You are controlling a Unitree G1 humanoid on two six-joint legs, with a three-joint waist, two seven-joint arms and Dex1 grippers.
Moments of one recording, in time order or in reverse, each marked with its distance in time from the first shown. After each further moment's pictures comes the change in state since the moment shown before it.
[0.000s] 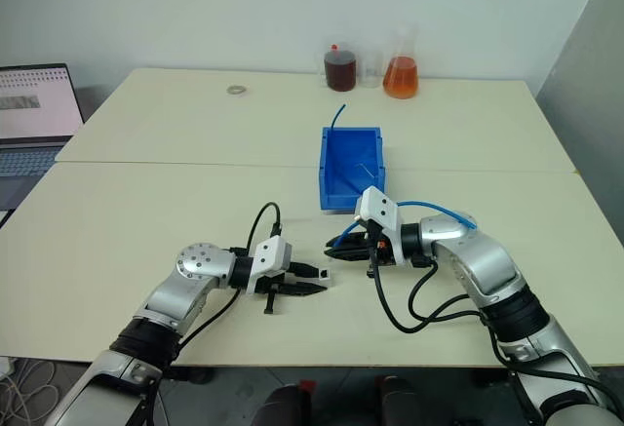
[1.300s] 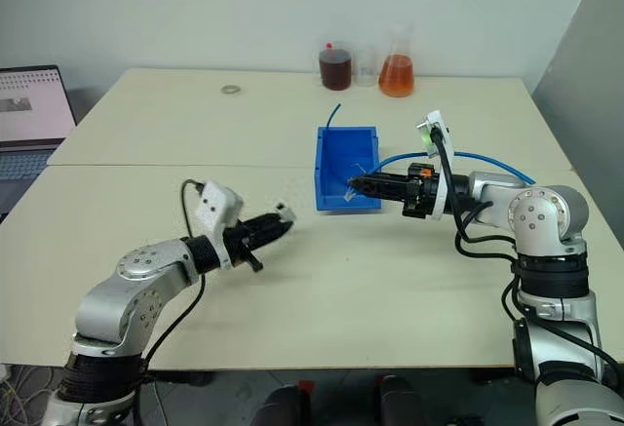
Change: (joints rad) left arm 0.216 0.086 0.248 -0.628 -0.241 0.648 0.456; right arm -0.180 -0.015 -0.460 0.029 0.590 0.706 -0.243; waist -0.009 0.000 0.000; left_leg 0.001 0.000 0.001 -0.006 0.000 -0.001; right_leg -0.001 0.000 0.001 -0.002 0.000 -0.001
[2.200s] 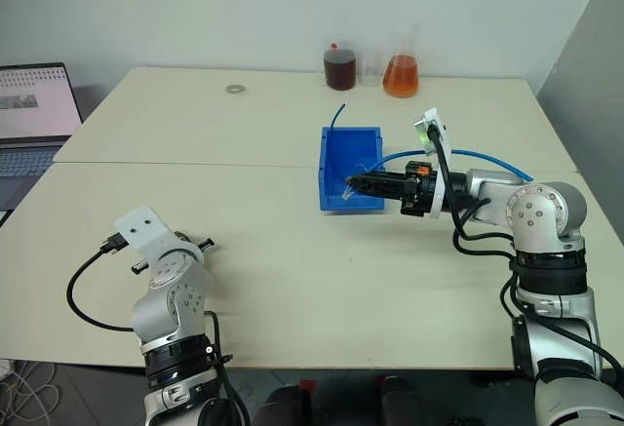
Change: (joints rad) left arm -0.151 -0.633 0.519 0.194 0.285 0.110 1.285; right arm -0.016 0.006 -0.003 0.012 0.007 0.008 -0.022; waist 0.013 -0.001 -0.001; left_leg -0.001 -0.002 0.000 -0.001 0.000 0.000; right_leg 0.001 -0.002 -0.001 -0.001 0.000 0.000
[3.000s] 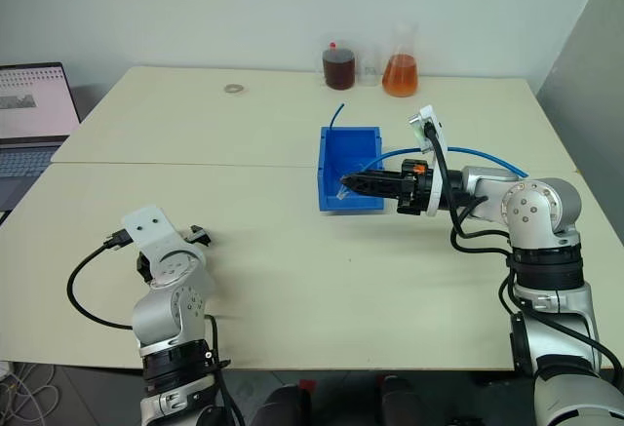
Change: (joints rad) left arm 0.032 0.017 -0.063 -0.044 0.043 0.054 0.011; right arm -0.023 0.000 0.036 0.022 -0.002 -0.020 0.045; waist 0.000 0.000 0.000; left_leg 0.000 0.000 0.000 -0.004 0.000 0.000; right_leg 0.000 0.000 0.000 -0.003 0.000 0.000
